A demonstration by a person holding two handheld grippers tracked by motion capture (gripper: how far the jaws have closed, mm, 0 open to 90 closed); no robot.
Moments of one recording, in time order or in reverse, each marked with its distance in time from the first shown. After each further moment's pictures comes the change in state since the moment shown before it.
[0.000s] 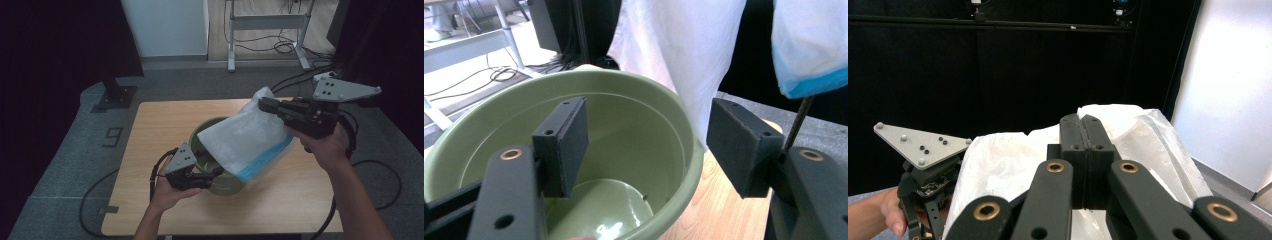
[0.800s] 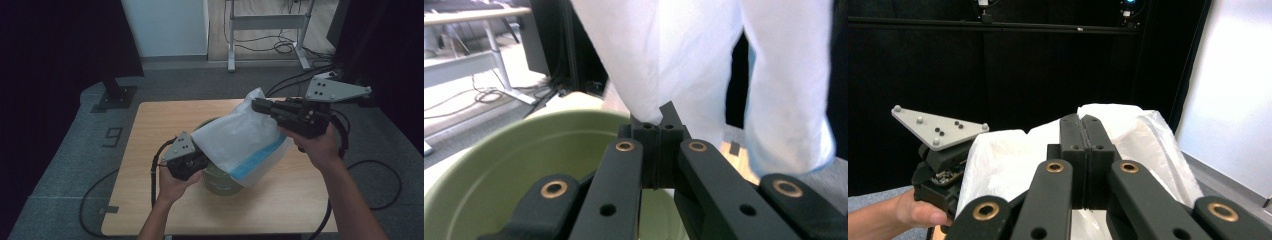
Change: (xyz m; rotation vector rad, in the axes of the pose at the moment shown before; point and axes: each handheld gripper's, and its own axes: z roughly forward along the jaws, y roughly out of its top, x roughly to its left) left arm 0.013 0.022 0.002 -0.116 -0.031 -0.033; right arm 0.002 -0.001 0.010 -0.008 0.023 0.001
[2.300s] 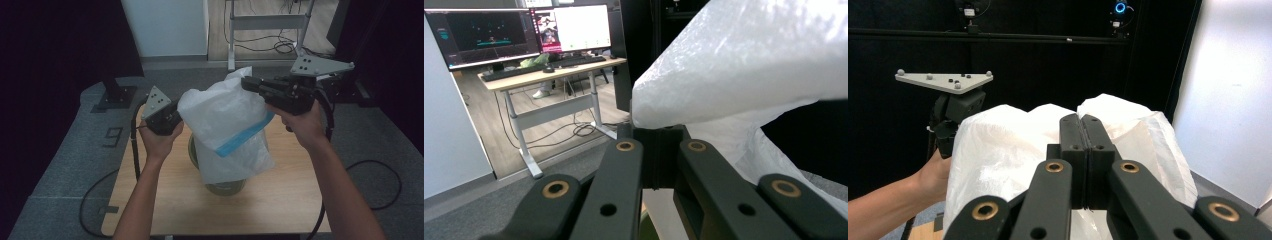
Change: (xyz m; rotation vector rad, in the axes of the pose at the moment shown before) left arm 0.073 0.058 -0.014 -0.128 0.313 0.051; right arm -0.023 0.022 0.034 -0.025 -0.028 -0.008
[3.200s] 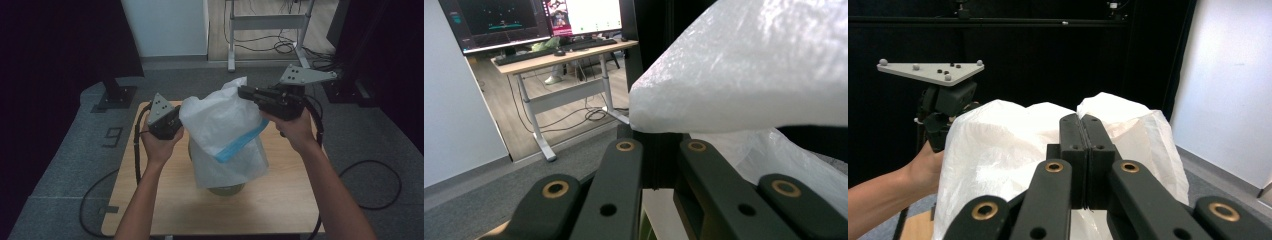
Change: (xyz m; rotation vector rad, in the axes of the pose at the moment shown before) left arm 0.003 -0.024 0.008 0.063 0.047 0.013; right arm -0.010 -0.032 0.016 0.038 -0.012 0.037
